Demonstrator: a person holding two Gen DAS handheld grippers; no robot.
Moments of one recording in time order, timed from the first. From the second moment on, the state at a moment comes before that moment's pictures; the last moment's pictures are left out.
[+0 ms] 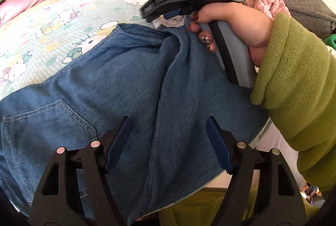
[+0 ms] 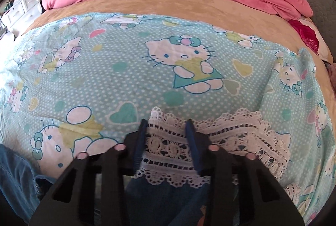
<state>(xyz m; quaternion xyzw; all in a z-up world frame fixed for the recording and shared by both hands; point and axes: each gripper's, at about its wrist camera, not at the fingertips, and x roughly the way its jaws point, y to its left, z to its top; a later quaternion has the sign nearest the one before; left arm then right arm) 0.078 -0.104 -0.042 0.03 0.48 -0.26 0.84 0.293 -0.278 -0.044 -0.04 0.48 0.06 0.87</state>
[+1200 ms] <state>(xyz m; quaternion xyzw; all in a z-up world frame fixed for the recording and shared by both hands) 0.068 -0.069 -0.017 0.03 0.43 -0.25 0.87 0.106 -0.454 0.047 0.14 0.39 0.04 0.91</state>
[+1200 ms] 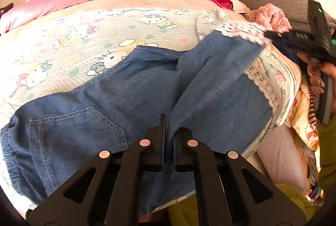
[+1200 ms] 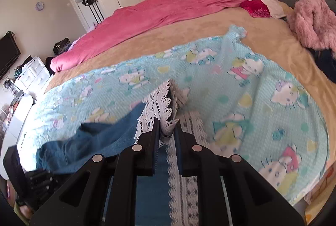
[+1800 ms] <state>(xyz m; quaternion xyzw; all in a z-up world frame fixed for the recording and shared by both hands) 0.039 -0.069 -0.028 0.06 0.44 -0.23 0.86 0.040 -0.465 0.009 0.11 0.43 0.02 0.89</state>
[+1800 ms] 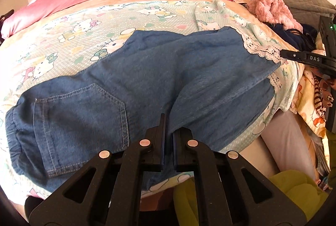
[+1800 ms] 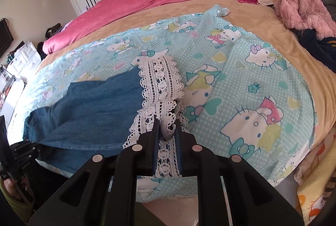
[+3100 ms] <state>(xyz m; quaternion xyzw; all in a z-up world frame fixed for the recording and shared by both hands) 0.020 -0.070 -0.024 0.07 0.45 -0.23 0.86 0.010 -0.316 -0.042 -0.20 0.39 0.18 0.88</state>
